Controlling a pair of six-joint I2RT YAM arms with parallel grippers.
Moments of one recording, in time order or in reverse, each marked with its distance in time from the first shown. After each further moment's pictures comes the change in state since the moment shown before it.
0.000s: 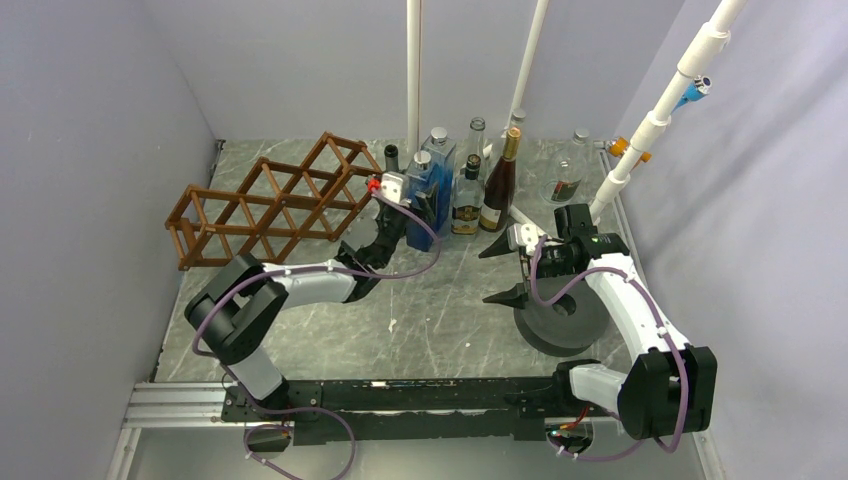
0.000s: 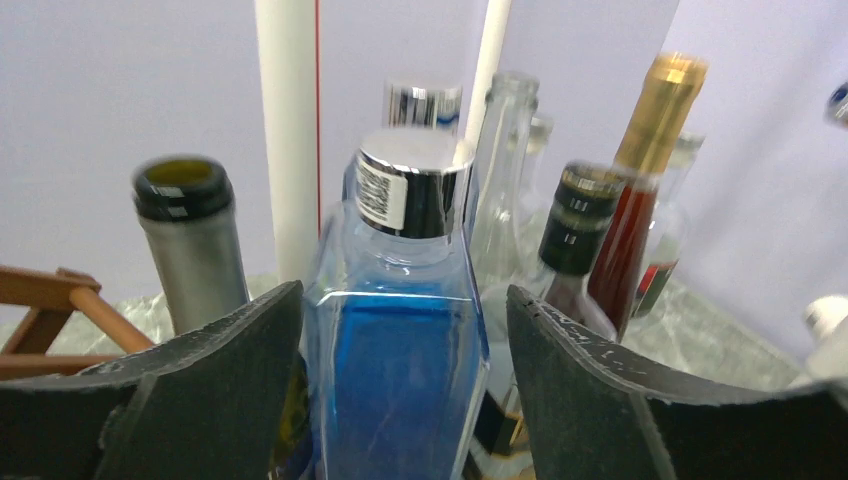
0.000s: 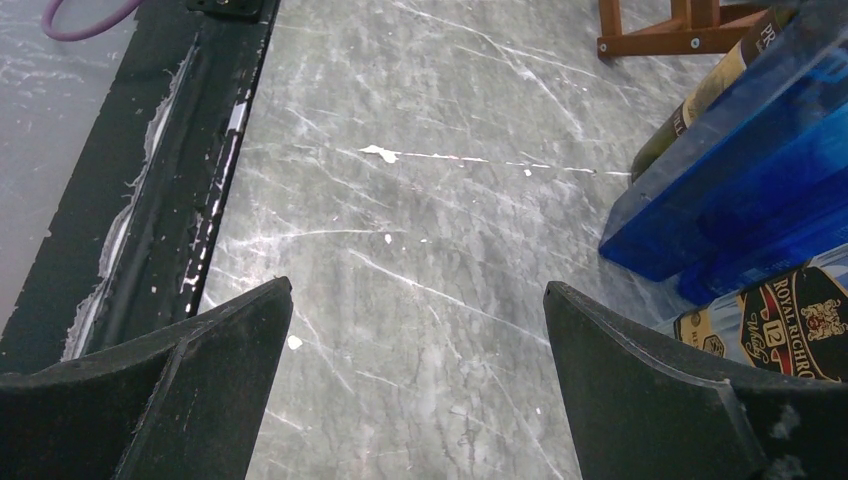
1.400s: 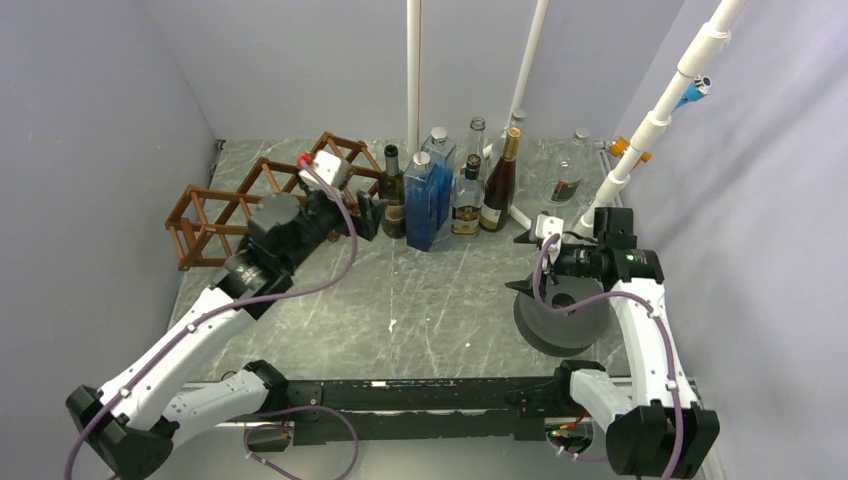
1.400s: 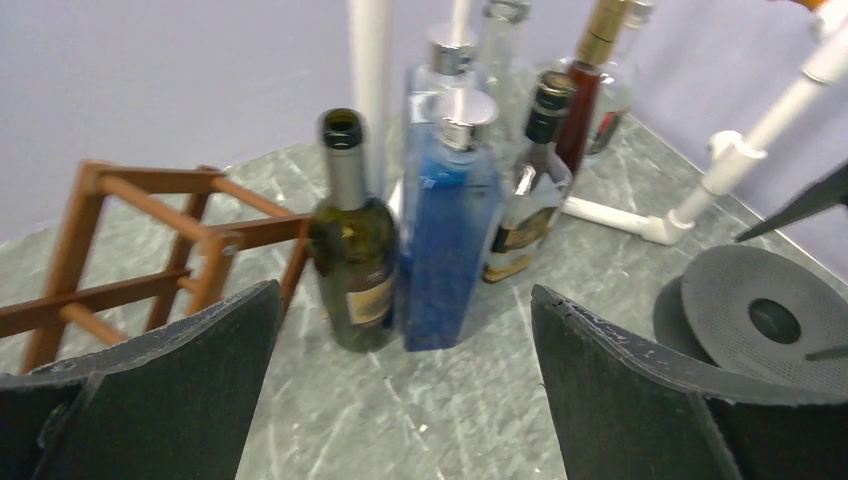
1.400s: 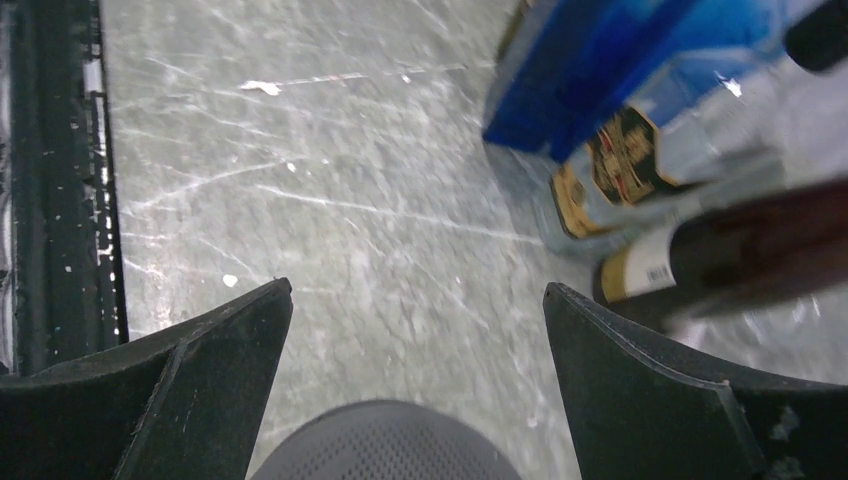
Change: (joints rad) left arm 0.098 -0.706 0.160 -1.206 0.224 -0.079; right arm -0.167 -0.178 0.024 -0.016 0.142 0.104
